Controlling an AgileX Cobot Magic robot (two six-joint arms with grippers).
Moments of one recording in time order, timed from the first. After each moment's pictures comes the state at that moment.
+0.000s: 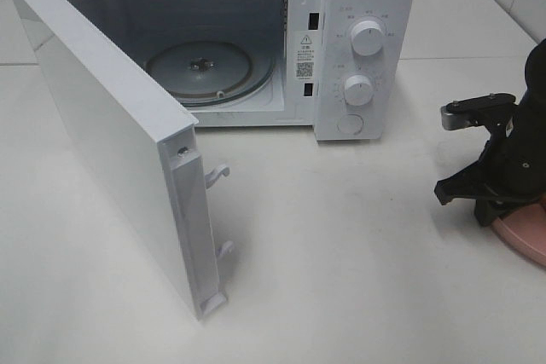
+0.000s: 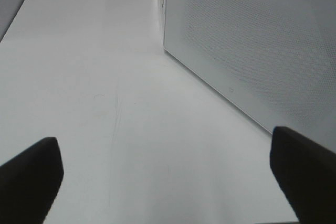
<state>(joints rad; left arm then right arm) 0.03 -0.01 -0.50 -0.14 1.04 0.05 0.09 1.85 -0.87 -0.16 0.49 0.13</state>
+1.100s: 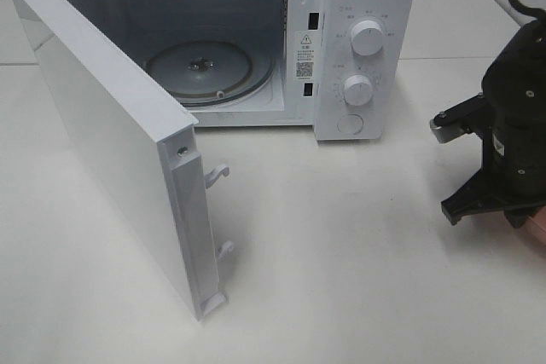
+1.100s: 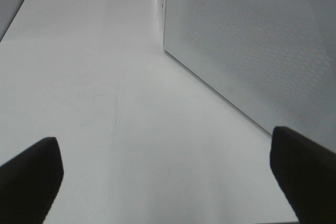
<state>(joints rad) 0.03 -0.01 -0.50 -0.14 1.04 0.05 0.30 1.77 -0.84 -0.59 0.72 0.57</state>
